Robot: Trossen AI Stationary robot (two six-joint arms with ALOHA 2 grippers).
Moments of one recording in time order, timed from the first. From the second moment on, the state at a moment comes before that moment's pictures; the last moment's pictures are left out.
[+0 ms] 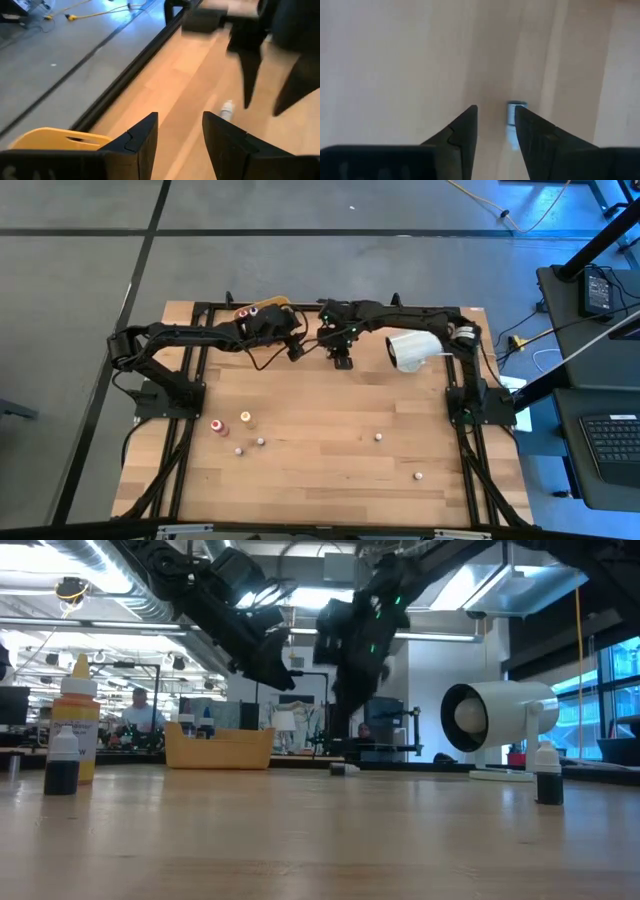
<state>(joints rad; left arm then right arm) 0.44 1.46 0.84 0.06 -0.17 0.00 -0.39 2.04 1.62 -0.77 -0.25 -0.49</state>
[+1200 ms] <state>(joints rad) 0.39 1.85 0.84 0.67 0.20 0.11 -0.25 1.02 0.63 -0.10 0.06 -0.16</state>
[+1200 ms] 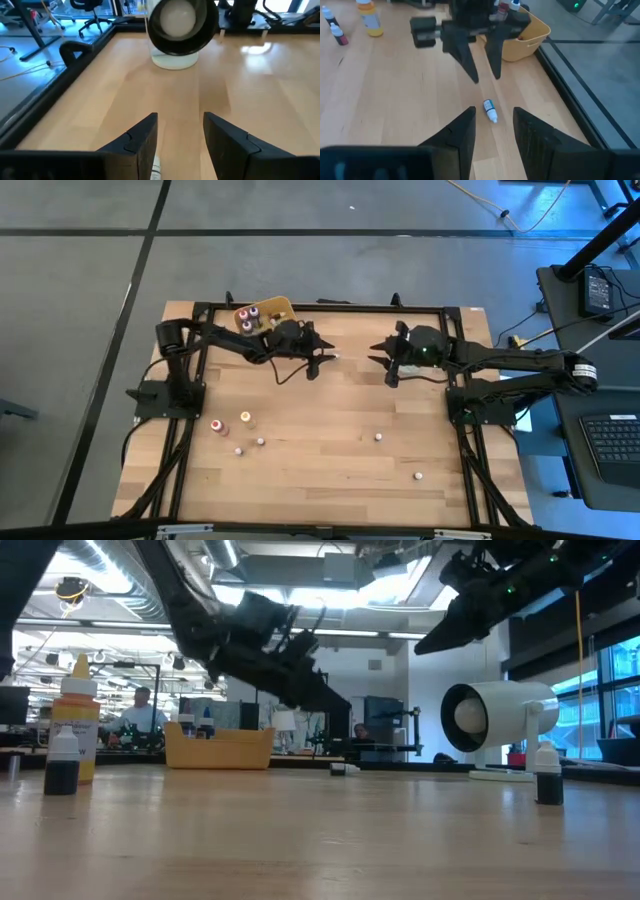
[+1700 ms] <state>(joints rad) 0.43 2.00 0.86 0.73 0.20 0.09 -0.25 1.02 0.63 -0.09 0.06 -0.17</state>
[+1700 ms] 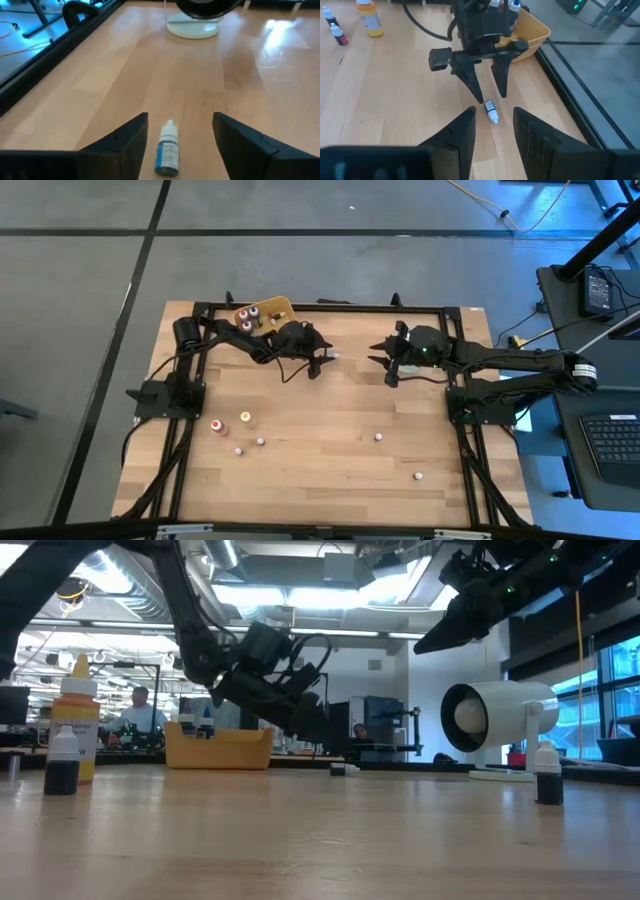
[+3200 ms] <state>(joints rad) 0.41 2.00 1.06 0.21 0.11 0.14 -0.25 1.02 0.63 -0.10 0.06 -0.22</state>
